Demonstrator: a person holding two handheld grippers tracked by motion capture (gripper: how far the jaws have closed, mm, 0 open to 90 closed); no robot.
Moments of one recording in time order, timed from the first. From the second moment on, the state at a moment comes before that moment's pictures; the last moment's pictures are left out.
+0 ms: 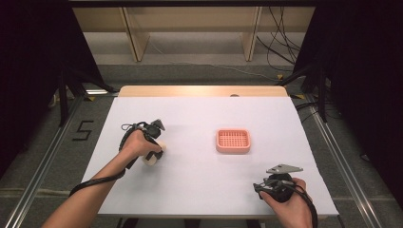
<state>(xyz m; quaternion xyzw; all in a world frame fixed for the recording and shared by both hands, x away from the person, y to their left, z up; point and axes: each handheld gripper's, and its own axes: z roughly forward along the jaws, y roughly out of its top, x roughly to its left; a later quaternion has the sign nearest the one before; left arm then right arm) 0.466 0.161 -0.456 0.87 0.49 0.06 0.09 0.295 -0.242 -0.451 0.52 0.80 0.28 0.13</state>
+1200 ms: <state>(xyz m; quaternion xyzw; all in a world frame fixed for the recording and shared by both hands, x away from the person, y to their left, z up) 0.439 0.158 -0.424 0.87 0.42 0.14 0.22 0.294 -0.243 -0.449 0.53 0.78 0.29 0.15</state>
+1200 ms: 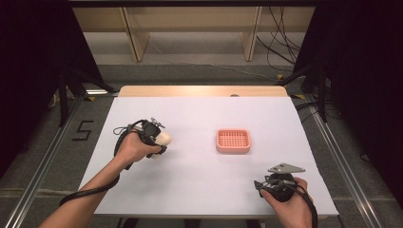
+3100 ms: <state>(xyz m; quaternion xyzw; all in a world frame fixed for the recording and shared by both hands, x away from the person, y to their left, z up) 0.436 0.133 -0.417 0.86 0.35 0.17 0.32 0.293 -0.249 -0.448 0.53 0.78 0.30 0.17</state>
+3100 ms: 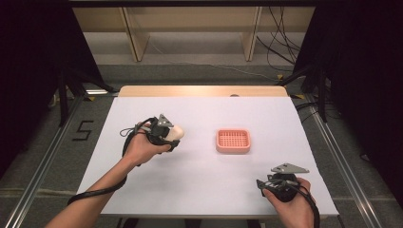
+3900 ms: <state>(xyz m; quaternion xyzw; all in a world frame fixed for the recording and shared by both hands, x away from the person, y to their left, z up) 0.439 0.117 -0.414 0.86 0.33 0.17 0.33 0.287 -0.256 -0.448 0.53 0.77 0.30 0.17</state>
